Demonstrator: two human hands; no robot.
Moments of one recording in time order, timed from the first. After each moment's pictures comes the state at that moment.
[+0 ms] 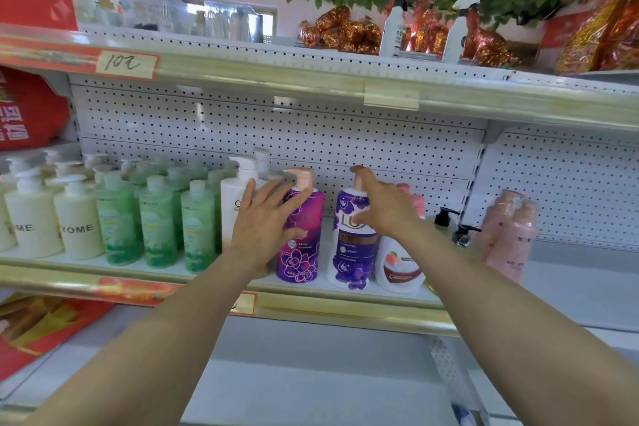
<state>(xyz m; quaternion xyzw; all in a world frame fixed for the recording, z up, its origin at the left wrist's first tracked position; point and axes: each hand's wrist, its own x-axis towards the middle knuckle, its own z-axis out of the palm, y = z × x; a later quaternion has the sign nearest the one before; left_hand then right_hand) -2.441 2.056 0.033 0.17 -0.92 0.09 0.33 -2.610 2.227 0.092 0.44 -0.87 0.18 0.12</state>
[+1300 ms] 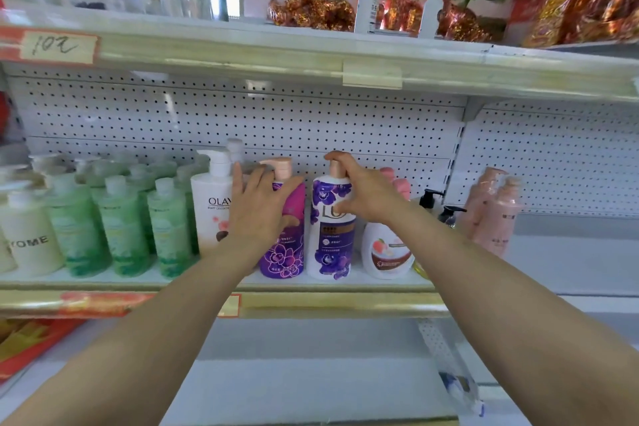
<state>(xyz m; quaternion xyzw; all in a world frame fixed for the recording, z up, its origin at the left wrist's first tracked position) -2.475 2.064 0.043 0.20 -0.92 0.12 0.33 -2.619 2.222 0.093 0.48 -0.84 0.26 0.05</state>
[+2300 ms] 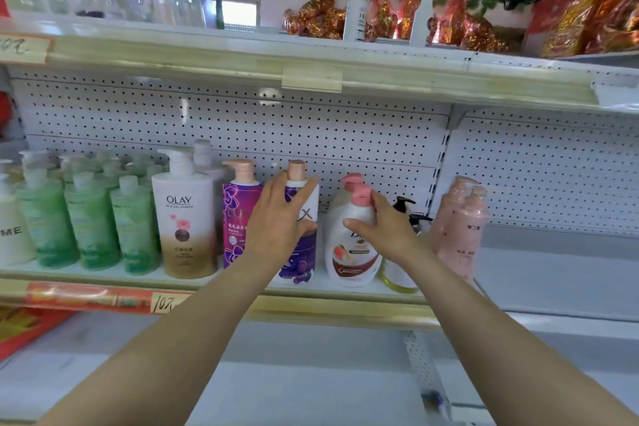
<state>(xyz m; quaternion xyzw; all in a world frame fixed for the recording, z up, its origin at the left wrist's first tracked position) -2.525 2.158 0.038 0.20 -0.91 -0.01 0.36 -2.659 2.323 0.057 0.39 -0.84 0.38 -0.01</state>
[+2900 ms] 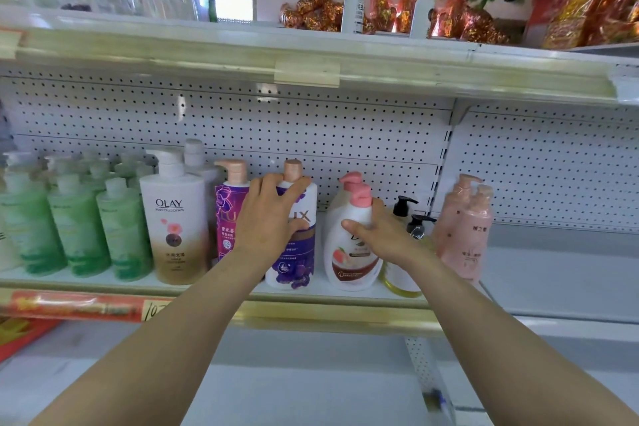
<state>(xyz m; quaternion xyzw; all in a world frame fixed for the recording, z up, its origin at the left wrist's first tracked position) -2.529 2.146 0.043 0.22 -0.91 0.03 0.35 -2.685 2.308 0.038 0.38 -0.84 0.38 -0.08</state>
